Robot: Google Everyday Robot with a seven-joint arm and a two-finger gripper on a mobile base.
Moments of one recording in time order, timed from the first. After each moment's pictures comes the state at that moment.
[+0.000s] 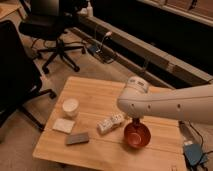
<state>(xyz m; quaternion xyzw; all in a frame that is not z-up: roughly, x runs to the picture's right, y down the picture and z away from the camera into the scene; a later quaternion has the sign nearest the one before) 0.162 0.130 0.712 -0.04 0.23 0.74 0.63</state>
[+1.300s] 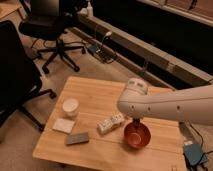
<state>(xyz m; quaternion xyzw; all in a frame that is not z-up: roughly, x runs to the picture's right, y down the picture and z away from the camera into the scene) 0.156 0.136 0.713 -0.04 0.23 0.75 0.62</state>
